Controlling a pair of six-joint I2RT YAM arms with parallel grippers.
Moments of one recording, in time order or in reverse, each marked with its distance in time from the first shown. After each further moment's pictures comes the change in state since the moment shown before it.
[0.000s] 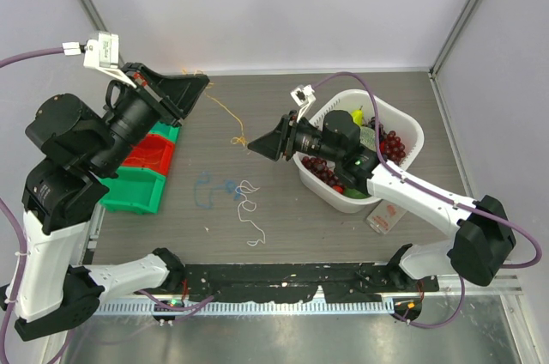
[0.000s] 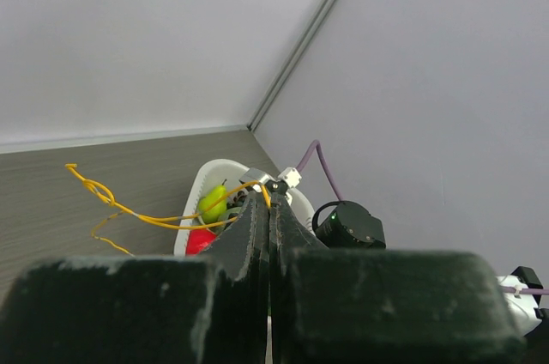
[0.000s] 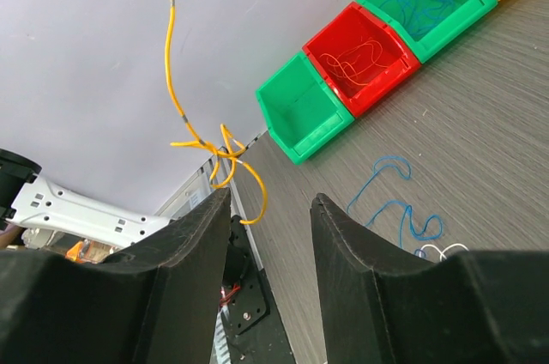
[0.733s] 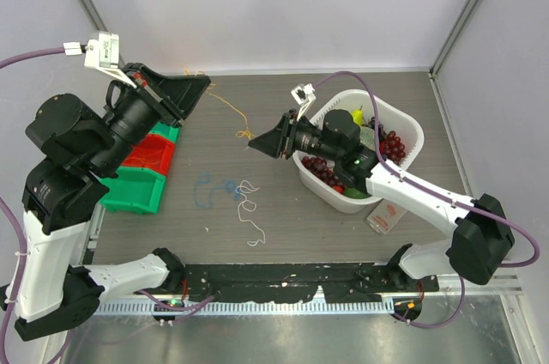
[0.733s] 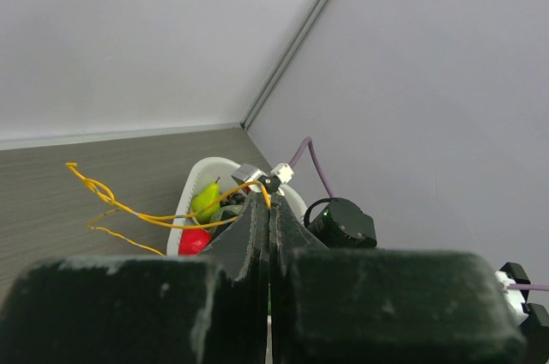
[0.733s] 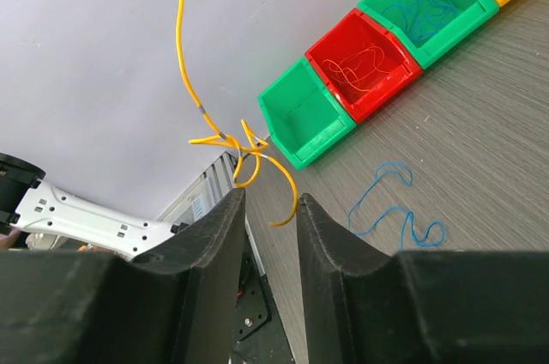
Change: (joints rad) left arm 0.000 0.000 0.000 0.000 0.015 -0.017; right arm -0.006 0.011 0.000 0.026 -0.005 0.013
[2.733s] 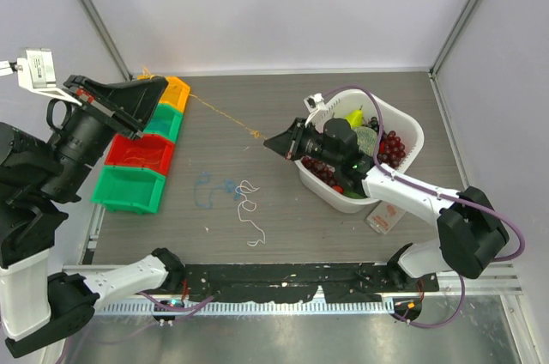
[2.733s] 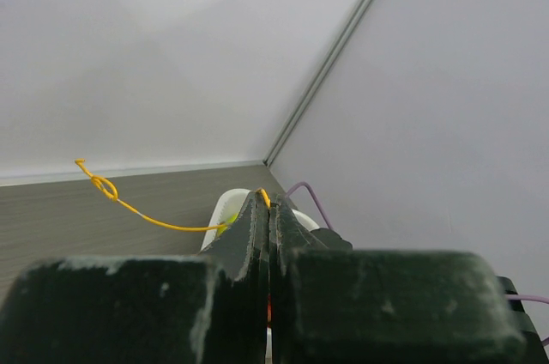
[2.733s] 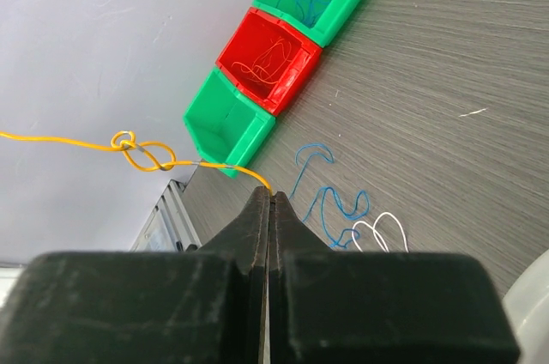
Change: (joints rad) left arm 0.000 -0.056 0.107 -0.087 -0.092 0.065; right arm -0.073 0.049 -0.146 0.071 0.144 0.074
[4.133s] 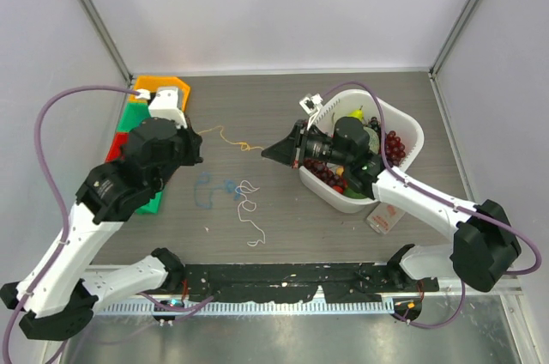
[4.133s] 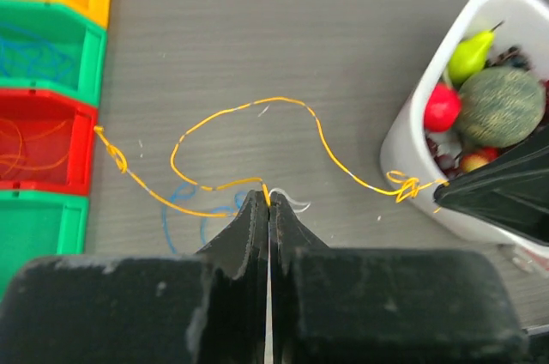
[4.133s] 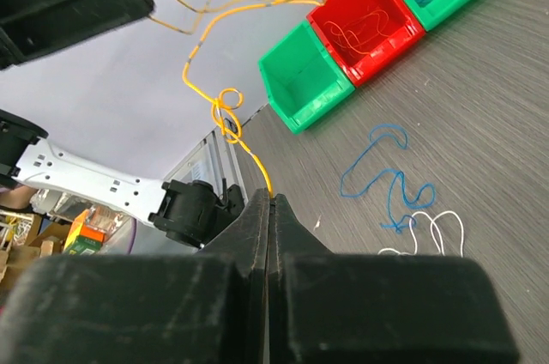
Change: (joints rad) left arm 0.000 -0.050 -0.539 -0.170 -0.276 0.010; right arm -0.005 -0.096 0.004 0.008 -0.289 -0.082
